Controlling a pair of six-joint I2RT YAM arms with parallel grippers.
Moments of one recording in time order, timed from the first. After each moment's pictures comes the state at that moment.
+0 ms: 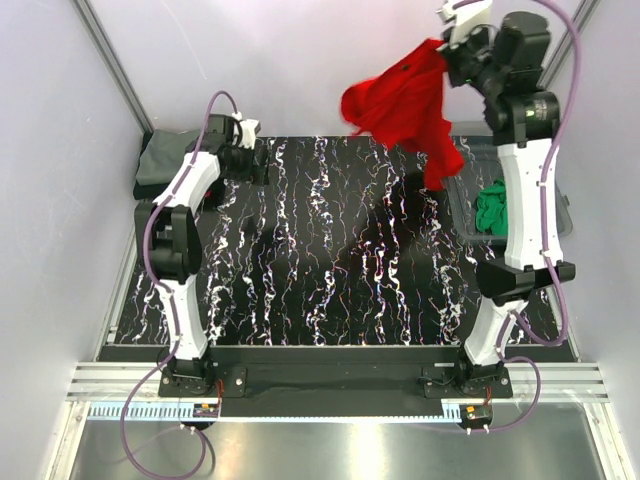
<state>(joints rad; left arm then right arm) -0.10 2.10 1.85 -0.63 0.27 0.12 0.14 1.89 2.60 -0.76 -0.19 -0.45</state>
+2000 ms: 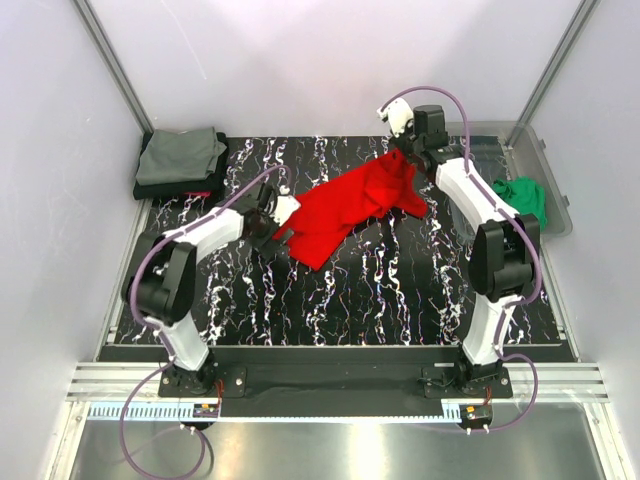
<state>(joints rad) -0.35 1.72 1.11 -0.48 0.02 0.47 0.24 1.94 1.70 -0.25 0.04 -0.57</state>
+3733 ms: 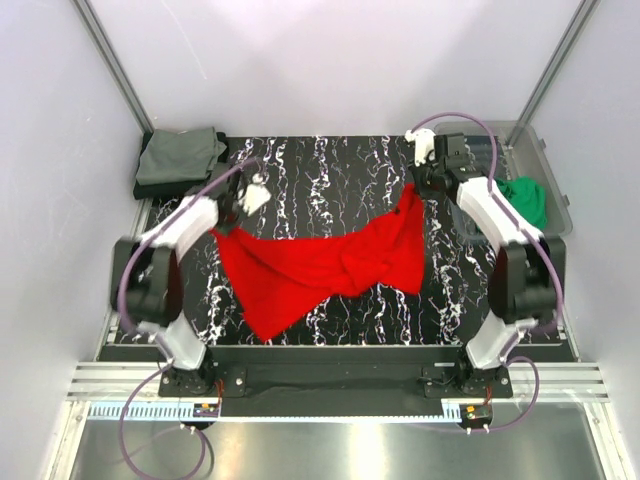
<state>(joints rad) -0.19 1.58 1.12 -0.61 -0.12 0.75 0.18 1.64 1.40 -0.47 -0.14 -0.26</state>
